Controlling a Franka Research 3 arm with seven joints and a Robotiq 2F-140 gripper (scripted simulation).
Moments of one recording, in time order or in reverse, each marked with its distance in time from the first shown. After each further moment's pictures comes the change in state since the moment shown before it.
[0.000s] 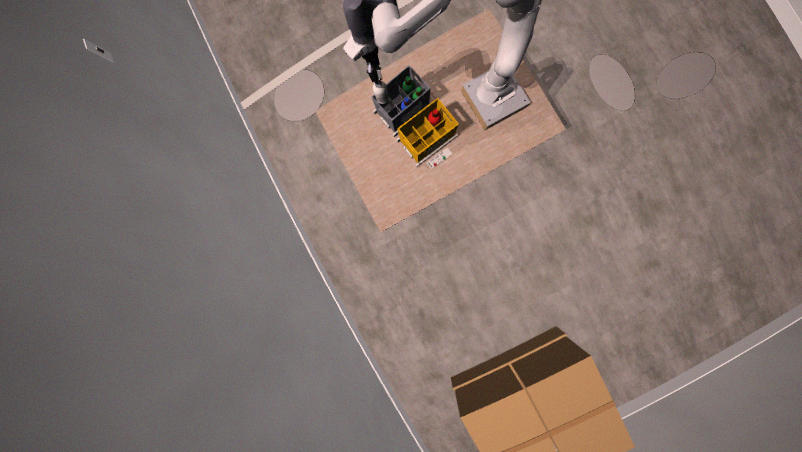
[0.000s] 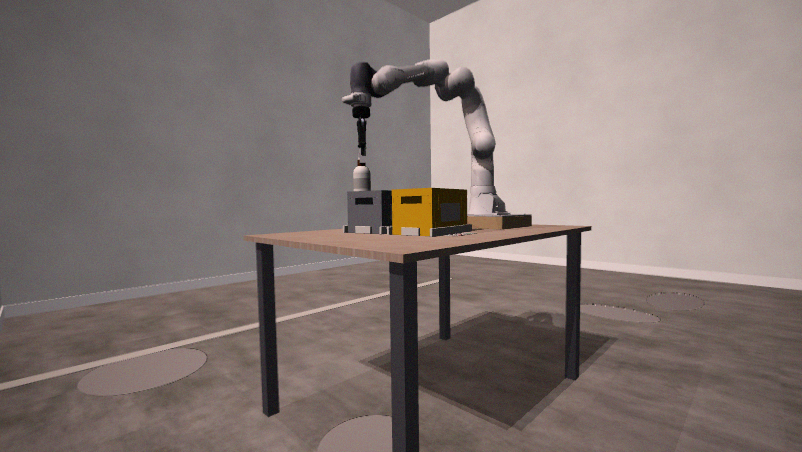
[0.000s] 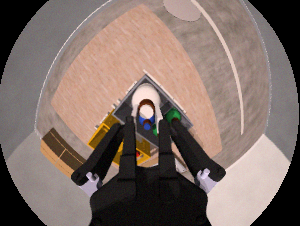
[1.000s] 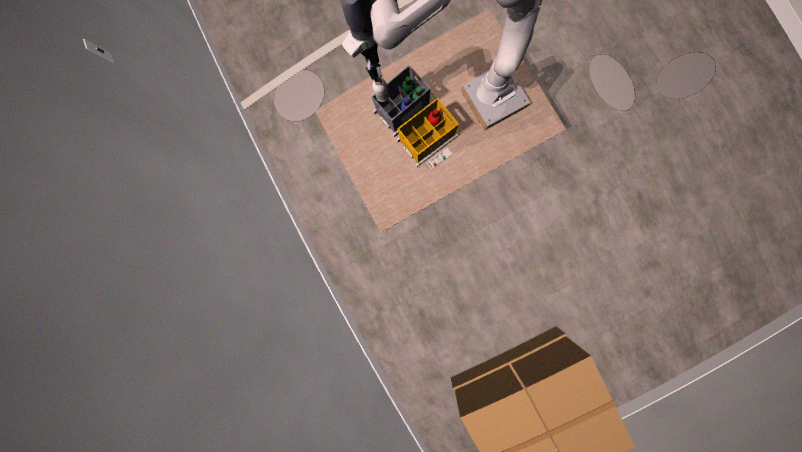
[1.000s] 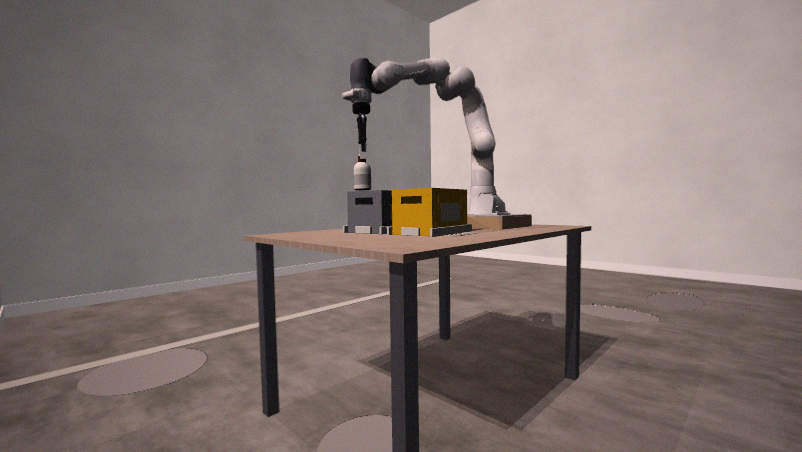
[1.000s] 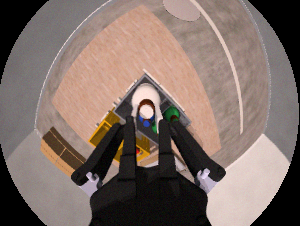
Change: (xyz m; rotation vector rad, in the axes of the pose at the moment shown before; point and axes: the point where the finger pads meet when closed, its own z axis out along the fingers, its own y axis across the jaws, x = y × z) arm -0.002 0.001 -0.017 -0.002 -0.007 -0.002
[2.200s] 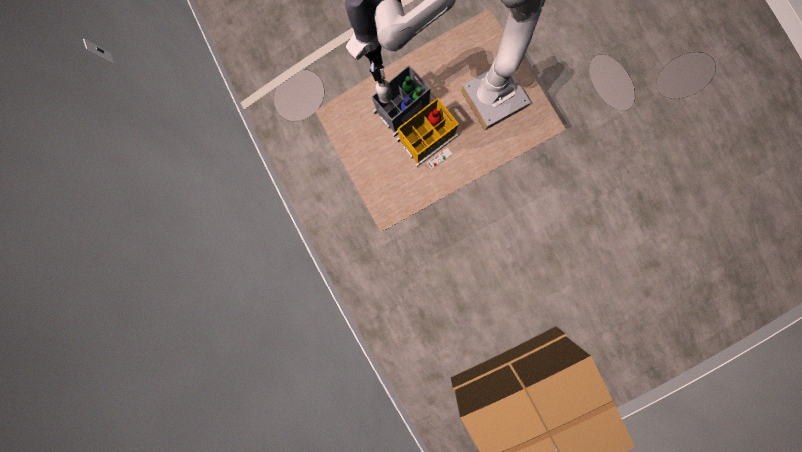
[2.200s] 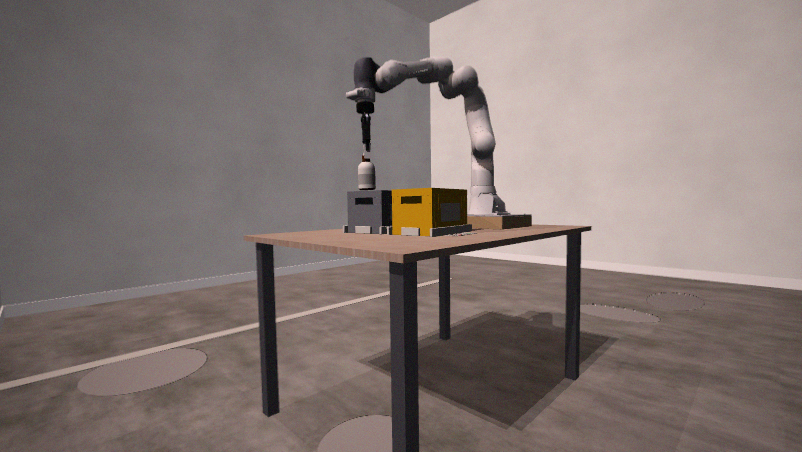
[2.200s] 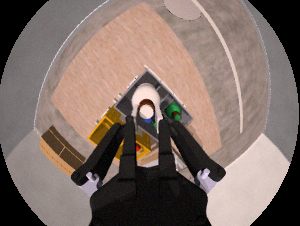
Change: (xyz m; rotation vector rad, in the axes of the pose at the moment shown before) arm -0.017 -0.008 -0.001 -0.004 -0.006 -0.005
